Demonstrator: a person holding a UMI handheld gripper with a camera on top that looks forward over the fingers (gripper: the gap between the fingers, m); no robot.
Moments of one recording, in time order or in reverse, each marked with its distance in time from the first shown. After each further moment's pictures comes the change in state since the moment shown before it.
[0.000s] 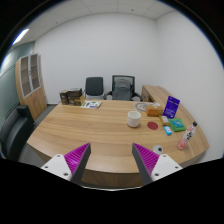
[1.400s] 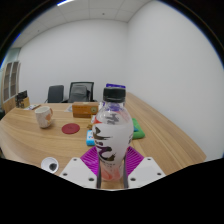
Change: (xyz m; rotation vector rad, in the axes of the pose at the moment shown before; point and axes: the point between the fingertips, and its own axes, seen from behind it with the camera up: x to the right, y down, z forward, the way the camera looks) arm 0.476 0.065 0.203 0.187 0.204 0.028
